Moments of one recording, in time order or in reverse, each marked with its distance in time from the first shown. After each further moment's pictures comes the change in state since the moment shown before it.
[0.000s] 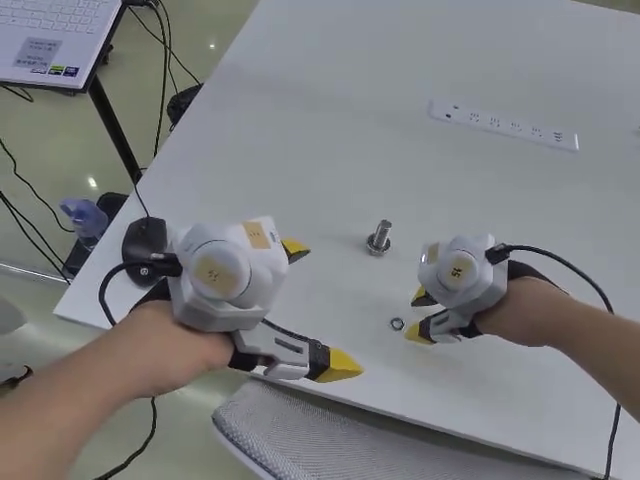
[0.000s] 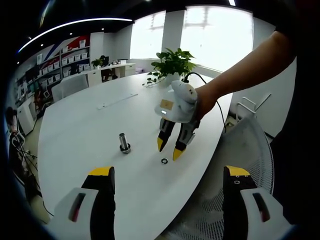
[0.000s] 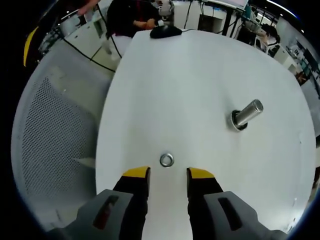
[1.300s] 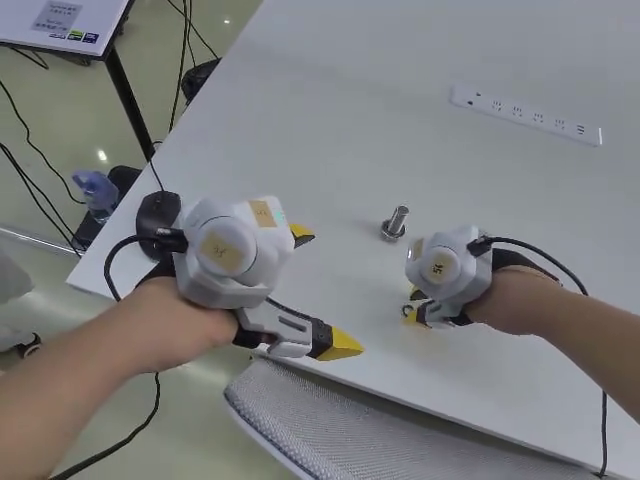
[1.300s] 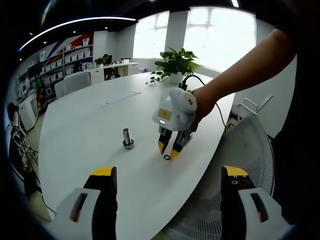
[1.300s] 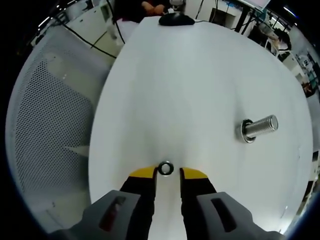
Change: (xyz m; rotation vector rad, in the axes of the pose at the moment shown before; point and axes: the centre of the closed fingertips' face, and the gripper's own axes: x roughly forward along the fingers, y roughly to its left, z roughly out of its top) left arm -0.007 0.008 -0.011 -0.022 -0.002 0.014; right arm 0.013 -0.001 0.007 -0.094 0.107 -0.006
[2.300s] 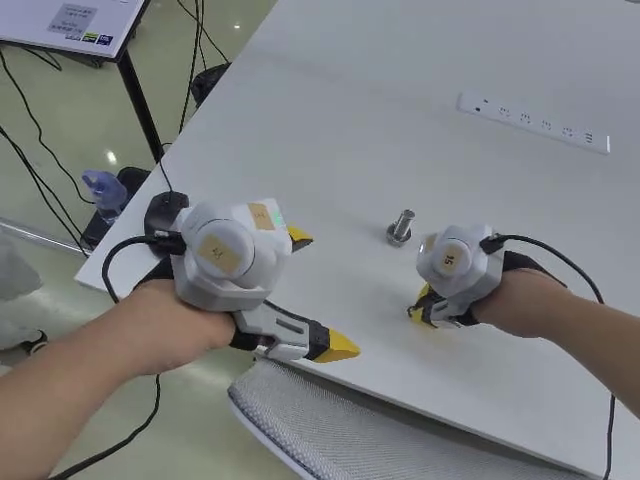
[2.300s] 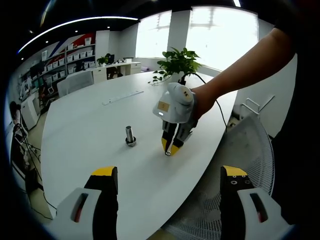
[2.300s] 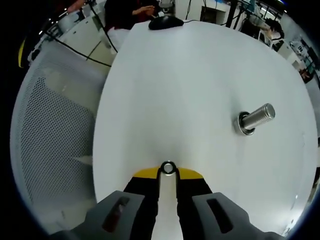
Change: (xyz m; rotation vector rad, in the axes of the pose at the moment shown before) left arm -0.007 0.001 -0.005 -0.008 0.007 0.020; right arm -0.005 -0.001 -0.001 0.102 -0.031 0.030
